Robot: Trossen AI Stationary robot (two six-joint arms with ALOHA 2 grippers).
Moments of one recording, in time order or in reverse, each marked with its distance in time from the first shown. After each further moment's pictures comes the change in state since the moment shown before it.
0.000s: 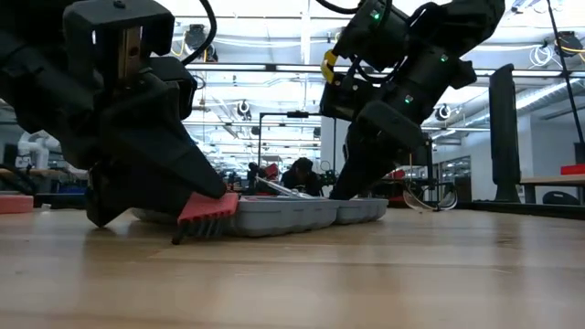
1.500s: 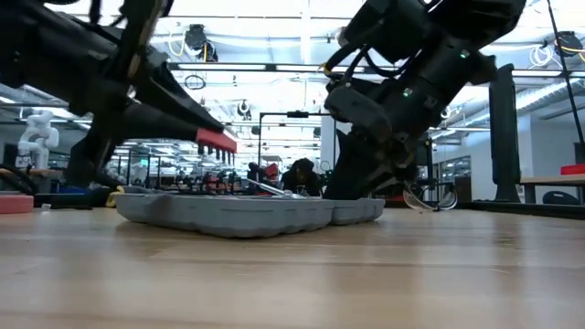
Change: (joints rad) left arm -0.094 -0.117 0.000 -0.126 -0.506 -0.383; right arm 0.083 0.008 -0.003 0.030 0.159 0.495
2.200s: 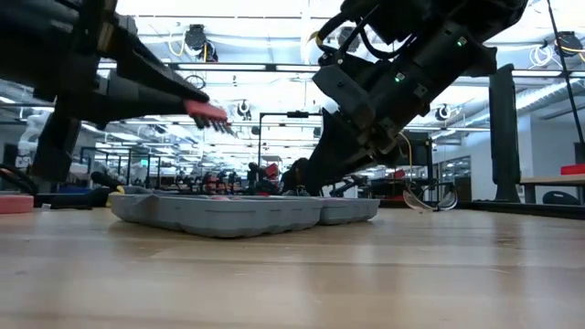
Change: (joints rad) left arm -0.122 0.171 0.200 -0.225 -0.442 -0.254; right arm 0.043 0.000 0.026 0.120 0.145 -0.094
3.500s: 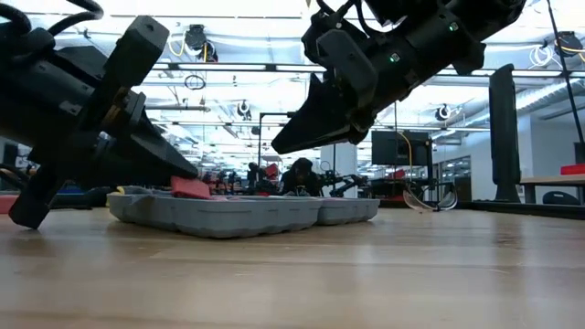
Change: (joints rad) left arm 0.023 0.077 0.049 -0.446 0.249 -0.337; right arm -0.002 -0.006 0.005 0.188 -0.095 -0.343
